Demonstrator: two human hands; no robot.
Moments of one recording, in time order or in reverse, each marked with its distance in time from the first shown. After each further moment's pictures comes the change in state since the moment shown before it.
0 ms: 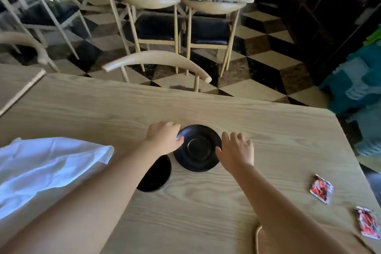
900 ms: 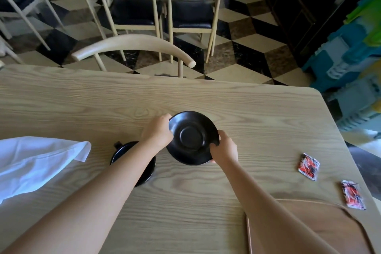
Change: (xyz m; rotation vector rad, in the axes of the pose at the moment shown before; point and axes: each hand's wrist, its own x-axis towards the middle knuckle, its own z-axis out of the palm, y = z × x) left_hand 0.022 0.021 0.044 -0.603 -0.041 -0.247; right_hand -0.006 0.005 0.045 0.968 -0.101 0.434
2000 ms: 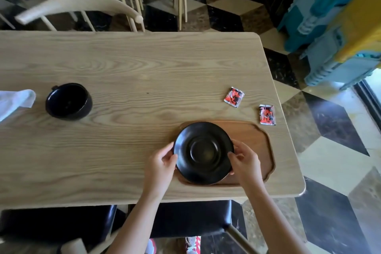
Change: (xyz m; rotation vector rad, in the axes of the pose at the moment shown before) left_hand -0.272 0.112 0.170 -0.599 0.048 -0.186; right_hand -0.155 0.238 -0.148 0.297 0.162 -0.006
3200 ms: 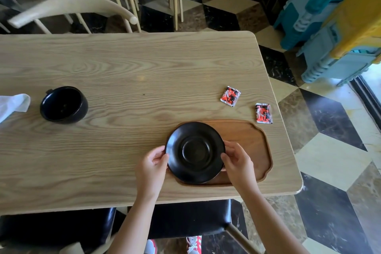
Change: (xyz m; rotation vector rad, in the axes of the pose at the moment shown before) left_hand 0.012 -0.022 0.002 -0.082 0.132 -0.051; right_hand -0.006 0.010 0.006 0.131 -0.053 -0.070
